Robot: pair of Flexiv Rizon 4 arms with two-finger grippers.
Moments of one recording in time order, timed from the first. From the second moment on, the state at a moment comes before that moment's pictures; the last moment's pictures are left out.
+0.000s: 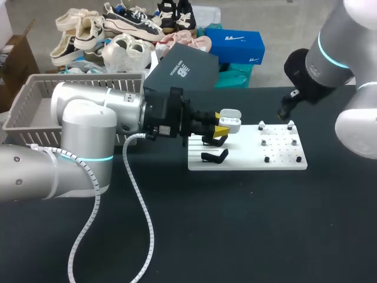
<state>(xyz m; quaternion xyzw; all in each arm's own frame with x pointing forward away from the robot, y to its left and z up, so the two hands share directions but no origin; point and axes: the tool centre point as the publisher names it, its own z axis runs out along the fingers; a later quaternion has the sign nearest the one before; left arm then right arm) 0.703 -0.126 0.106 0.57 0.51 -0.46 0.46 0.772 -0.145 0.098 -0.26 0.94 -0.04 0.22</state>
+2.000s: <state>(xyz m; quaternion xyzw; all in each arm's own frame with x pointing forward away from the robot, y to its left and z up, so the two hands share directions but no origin) 0.703 -0.126 0.106 0.57 0.51 -0.46 0.46 0.804 -0.152 0.023 -0.21 0.96 -0.10 0.13</state>
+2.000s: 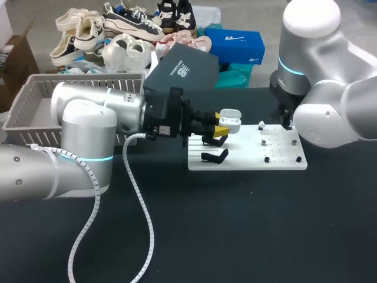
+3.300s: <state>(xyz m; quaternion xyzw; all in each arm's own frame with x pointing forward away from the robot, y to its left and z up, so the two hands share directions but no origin) 0.703 -0.126 0.106 0.57 0.51 -0.46 0.46 0.805 -0.155 0.024 -0.21 0.96 -0.12 0.12</state>
